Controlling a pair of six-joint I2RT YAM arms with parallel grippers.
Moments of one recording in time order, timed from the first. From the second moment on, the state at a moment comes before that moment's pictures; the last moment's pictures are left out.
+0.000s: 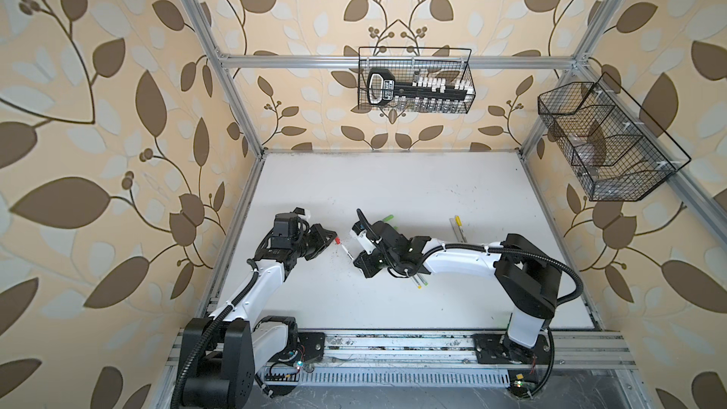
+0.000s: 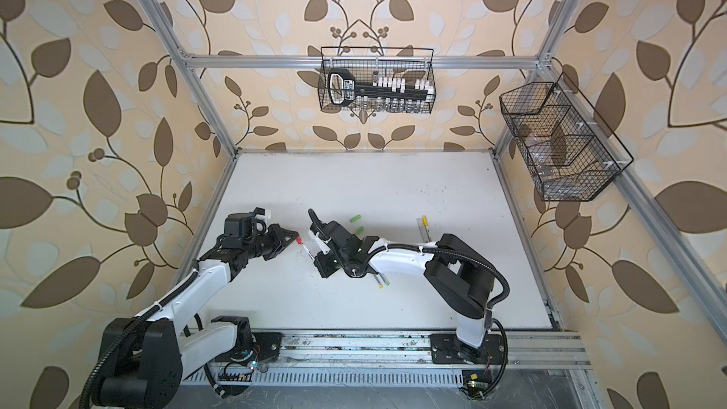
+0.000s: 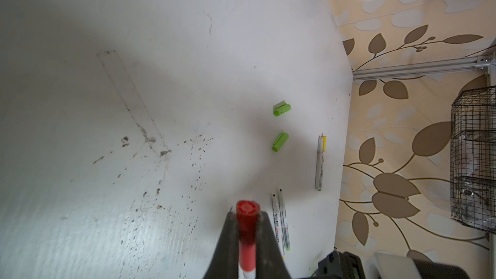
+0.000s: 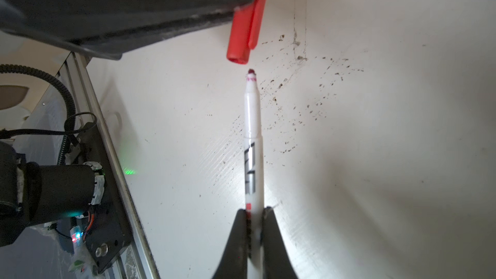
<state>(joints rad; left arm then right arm) -0.01 1.09 0.49 -0.14 0.58 -0.79 0.99 1.83 1.12 -0.10 -0.15 0.43</state>
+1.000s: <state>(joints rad) -0.01 1.07 0.49 -0.14 0.59 -0.79 0.99 1.83 1.13 -0.10 -0.17 0.43</state>
